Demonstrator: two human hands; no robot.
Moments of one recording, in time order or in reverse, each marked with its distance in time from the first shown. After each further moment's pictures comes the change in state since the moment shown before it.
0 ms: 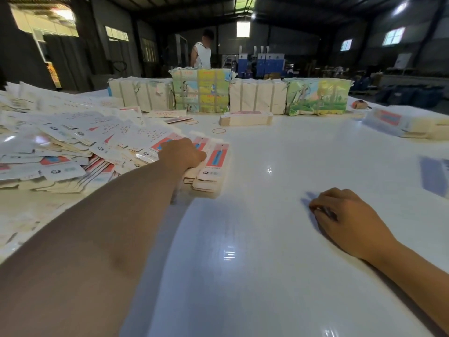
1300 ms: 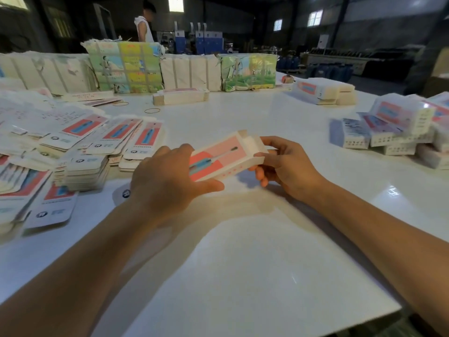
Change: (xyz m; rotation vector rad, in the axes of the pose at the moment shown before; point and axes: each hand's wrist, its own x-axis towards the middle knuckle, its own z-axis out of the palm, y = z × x) left_hand -0.191 0.054 0.003 -0.187 0.037 0.623; right_hand -0.001 0.000 -0.023 1.186 0.080 0.383
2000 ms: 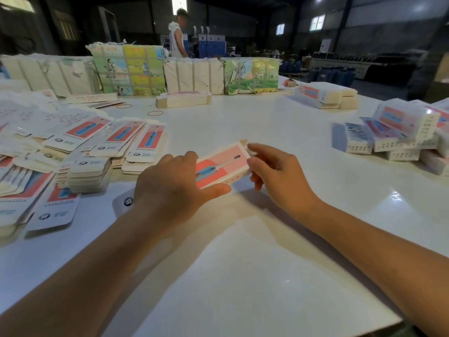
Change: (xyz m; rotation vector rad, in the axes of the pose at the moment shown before) left_hand -0.005 0.004 0.005 0.138 0.061 0.004; right_hand -0.021 -0.003 0.029 -0.343 0.125 -0.169
